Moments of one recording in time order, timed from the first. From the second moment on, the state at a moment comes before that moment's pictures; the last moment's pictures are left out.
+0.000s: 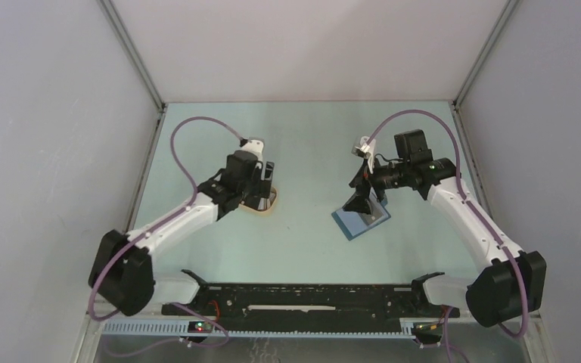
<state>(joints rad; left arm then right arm) -0.55 1.25 0.83 -0.23 -0.30 -0.19 0.29 1.24 1.09 -0.73 -0.90 -0.51</state>
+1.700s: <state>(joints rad) -0.58 1.80 1.27 -0.65 -0.36 -0.16 0.29 1.33 1.09 -0.74 -0.91 -0.52</state>
